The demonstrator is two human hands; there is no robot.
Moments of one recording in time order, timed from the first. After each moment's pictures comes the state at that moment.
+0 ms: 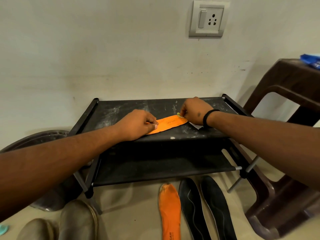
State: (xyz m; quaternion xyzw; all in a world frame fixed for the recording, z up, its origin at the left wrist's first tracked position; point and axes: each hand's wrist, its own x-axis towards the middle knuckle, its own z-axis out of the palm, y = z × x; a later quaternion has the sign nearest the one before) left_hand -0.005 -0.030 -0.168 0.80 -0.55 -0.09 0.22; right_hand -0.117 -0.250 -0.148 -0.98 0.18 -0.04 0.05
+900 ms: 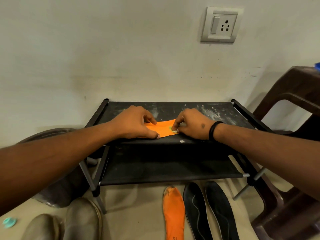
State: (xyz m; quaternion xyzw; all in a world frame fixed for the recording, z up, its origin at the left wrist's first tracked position) left_hand -0.003 0.002 -0.141 0.84 -0.49 -0.08 0.21; right_hand -0.128 -0.194 -0.146 -0.99 0.08 -0.04 0.14
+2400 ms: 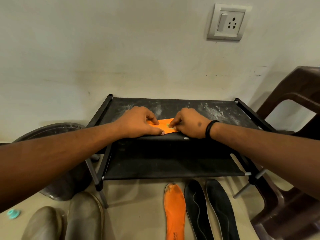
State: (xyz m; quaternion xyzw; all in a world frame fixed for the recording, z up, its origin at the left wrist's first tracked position) left_hand 0.003 0.005 -0.160 0.83 -0.49 -0.07 0.24; right_hand -0.121 -0.171 -0.146 -0.99 0.08 -0.03 0.14
